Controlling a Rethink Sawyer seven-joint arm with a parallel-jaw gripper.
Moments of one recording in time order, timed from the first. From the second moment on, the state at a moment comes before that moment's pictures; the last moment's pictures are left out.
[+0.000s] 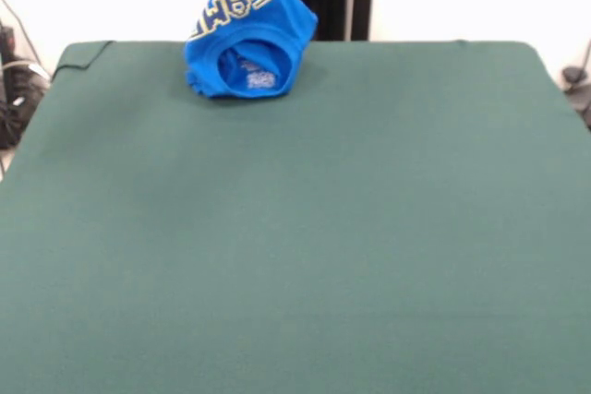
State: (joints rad) arm -0.78 -0.61 0.25 1.75 -0.21 1.64 2.13
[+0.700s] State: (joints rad) arm -0.68 -0.51 0.27 1.56 -0.21 1.92 2.13
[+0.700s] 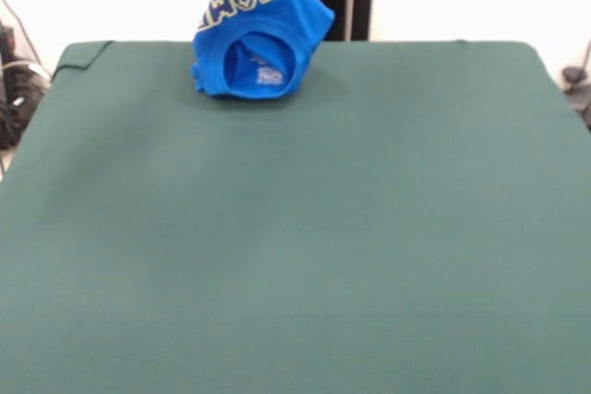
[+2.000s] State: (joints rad) arm -0.59 -0.29 0.34 1.01 -0.31 2.25 2.13
